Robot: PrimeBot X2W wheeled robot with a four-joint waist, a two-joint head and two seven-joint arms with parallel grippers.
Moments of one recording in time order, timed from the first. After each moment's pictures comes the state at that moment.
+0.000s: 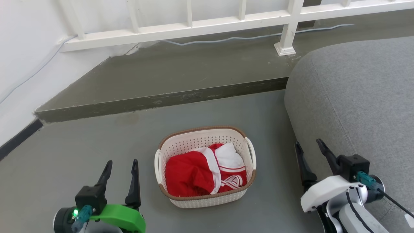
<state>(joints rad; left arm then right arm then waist) 0.00 0.10 -0.30 0.19 -0.36 0.09 -0.25 -0.06 -0.19 0.39 0.27 0.38 -0.12 -0.25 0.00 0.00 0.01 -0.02</state>
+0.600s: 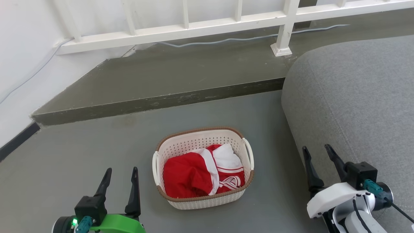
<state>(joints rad) 0.06 0.10 -0.29 0.12 -0.33 0.10 -0.25 0.00 -0.19 0.33 0.23 0.33 -0.13 -0.25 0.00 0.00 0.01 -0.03</state>
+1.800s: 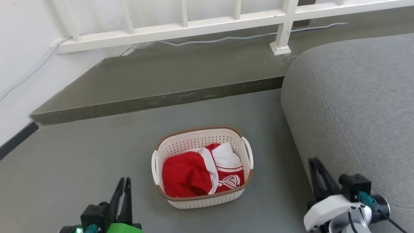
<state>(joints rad) 0.11 0.09 -0.29 0.12 -0.30 0.11 -0.25 0.06 -0.15 0.31 0.22 0.27 -0.12 -0.25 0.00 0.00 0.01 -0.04</state>
